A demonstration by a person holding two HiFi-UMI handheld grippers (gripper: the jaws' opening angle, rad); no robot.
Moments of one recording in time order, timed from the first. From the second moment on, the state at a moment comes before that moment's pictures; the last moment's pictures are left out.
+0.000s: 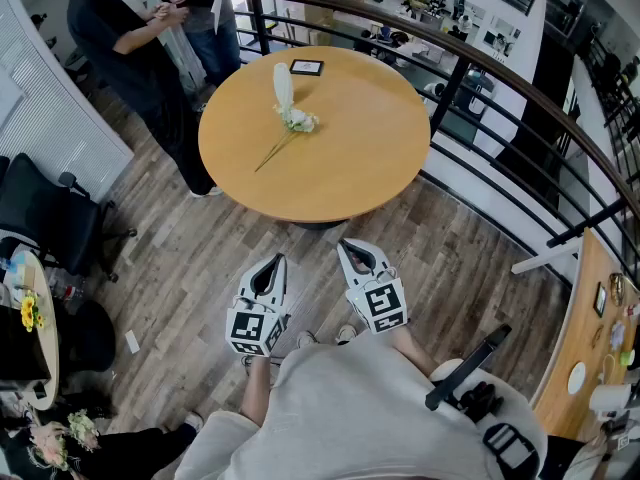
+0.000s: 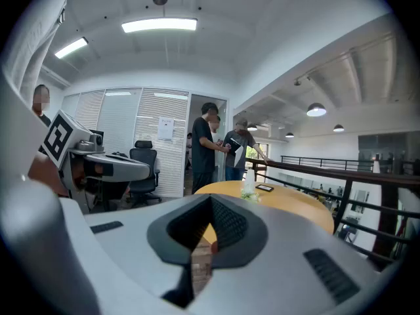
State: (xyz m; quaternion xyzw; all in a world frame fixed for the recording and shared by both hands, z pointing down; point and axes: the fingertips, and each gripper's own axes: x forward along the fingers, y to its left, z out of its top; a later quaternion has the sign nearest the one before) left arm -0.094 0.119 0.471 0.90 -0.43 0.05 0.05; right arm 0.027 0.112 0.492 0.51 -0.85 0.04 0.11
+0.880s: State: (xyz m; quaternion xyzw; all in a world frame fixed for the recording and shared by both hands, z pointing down) left arm -0.077 0.132 0.471 0.90 -0.43 0.06 0.04; right arm 0.038 0.127 0.482 0.51 -0.86 0.02 0.09
